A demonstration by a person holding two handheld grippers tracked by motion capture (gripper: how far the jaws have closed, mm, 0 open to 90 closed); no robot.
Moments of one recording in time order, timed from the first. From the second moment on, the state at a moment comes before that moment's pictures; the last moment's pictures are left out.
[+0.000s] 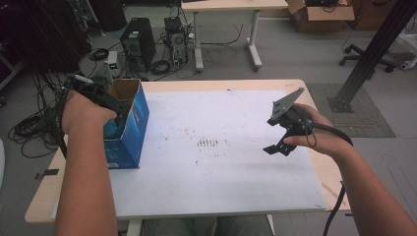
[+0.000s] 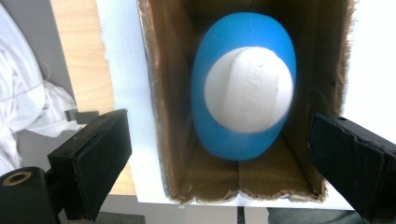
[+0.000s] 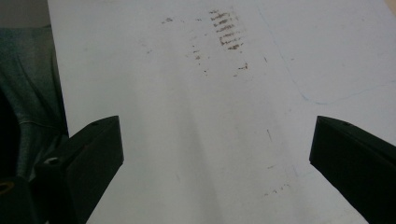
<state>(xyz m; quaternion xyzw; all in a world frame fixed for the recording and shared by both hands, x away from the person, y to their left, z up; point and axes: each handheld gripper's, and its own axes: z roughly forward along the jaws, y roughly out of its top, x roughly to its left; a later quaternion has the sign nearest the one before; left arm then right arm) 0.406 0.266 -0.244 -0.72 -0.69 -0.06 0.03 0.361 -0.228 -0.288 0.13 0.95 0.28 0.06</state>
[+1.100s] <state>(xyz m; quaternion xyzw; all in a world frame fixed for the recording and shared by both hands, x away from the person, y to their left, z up) 0.384 0.197 -0.161 -0.81 -0.57 -0.15 -0.01 0.357 -0.229 -0.281 0.12 0.95 0.26 0.07</state>
